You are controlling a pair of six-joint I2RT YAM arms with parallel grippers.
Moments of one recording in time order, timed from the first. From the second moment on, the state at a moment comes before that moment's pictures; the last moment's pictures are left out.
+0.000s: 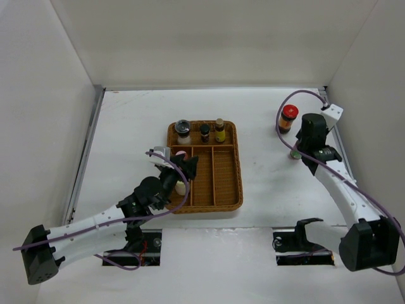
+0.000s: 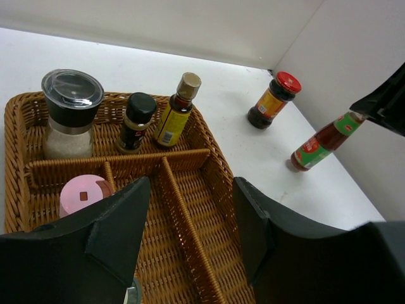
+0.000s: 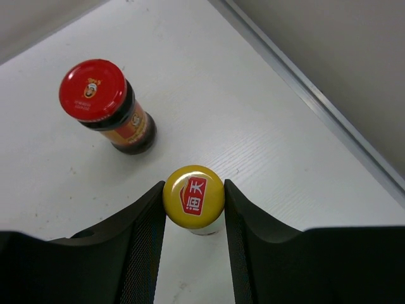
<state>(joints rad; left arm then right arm) -1.03 0.71 0.37 0.42 -0.62 -0.40 0.14 1.13 0.87 -0.22 0.64 0.40</state>
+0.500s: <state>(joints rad) -1.01 0.71 0.37 0.42 -0.63 -0.40 0.46 0.98 0.98 -0.32 0.72 0.32</state>
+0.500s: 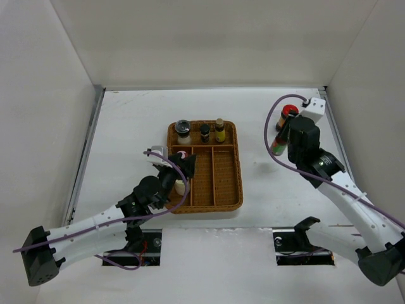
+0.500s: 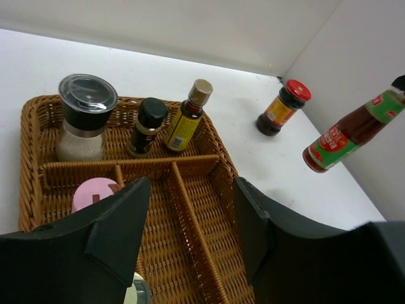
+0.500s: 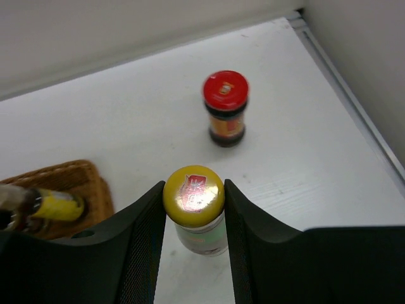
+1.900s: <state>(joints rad) -0.90 0.60 0.29 0.42 -0.85 -0.40 0.99 1.64 1.28 0.02 0.54 0.28</state>
